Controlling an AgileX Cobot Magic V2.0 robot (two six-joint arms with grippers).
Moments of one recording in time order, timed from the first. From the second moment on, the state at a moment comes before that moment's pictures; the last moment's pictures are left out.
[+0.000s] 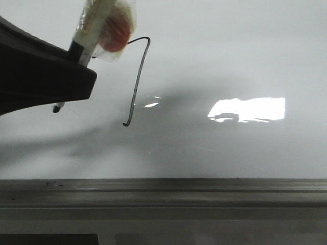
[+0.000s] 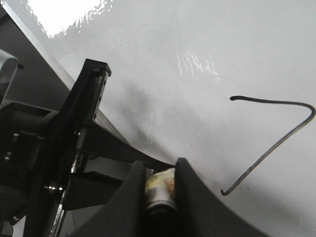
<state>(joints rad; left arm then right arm) -0.88 0.96 -0.38 0.25 -0.21 -0.03 0.90 1.18 -1.01 0.11 0.44 0.14</state>
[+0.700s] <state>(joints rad) -0.76 1.01 -0.40 -0.52 -0.07 -0.04 0.90 1.18 -1.01 0.09 0.48 0.14</state>
